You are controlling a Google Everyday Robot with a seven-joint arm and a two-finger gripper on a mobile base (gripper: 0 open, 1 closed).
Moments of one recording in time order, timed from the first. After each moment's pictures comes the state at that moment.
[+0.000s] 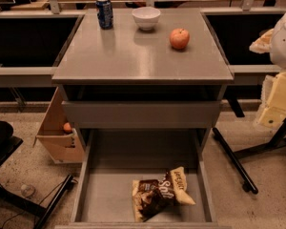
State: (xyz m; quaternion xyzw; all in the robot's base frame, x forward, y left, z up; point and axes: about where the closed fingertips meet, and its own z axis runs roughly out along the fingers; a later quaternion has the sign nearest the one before) arm 0.438 -0.215 0.979 -0.60 0.78 -0.04 0.16
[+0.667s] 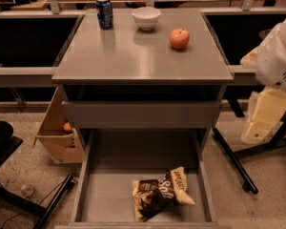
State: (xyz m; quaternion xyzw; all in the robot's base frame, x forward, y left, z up) arm 0.439 -0.208 0.948 -0.60 0.78 -0.05 0.15
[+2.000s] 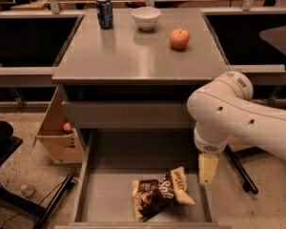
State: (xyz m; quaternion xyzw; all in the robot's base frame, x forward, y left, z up) arm 0.476 -0.195 0.694 -0.61 0.78 -0.10 0.02
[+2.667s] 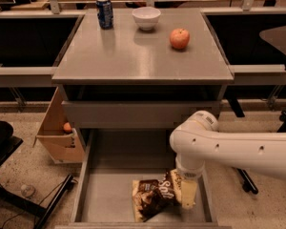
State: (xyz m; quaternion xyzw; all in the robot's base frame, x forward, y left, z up) arm 0.461 -0.157 0.564 -0.64 0.76 -0.05 -0.01
